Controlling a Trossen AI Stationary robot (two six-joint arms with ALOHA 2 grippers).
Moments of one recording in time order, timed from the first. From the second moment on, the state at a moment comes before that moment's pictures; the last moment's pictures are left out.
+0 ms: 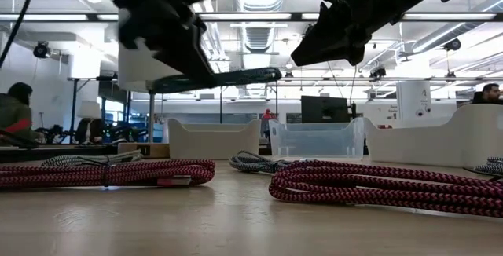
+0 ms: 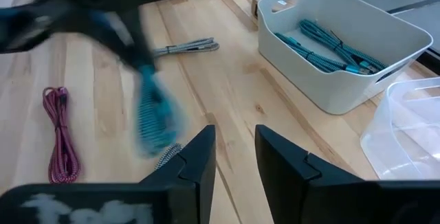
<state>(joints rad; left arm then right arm) -0.28 1.53 1.02 -0.38 -0.45 -0.03 0.21 1.41 0.76 0.08 0.46 0.38</state>
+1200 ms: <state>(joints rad) 0.30 1.57 0.93 -0.29 -0.43 0.19 0.21 1.41 0.73 0.09 0.46 0.39</state>
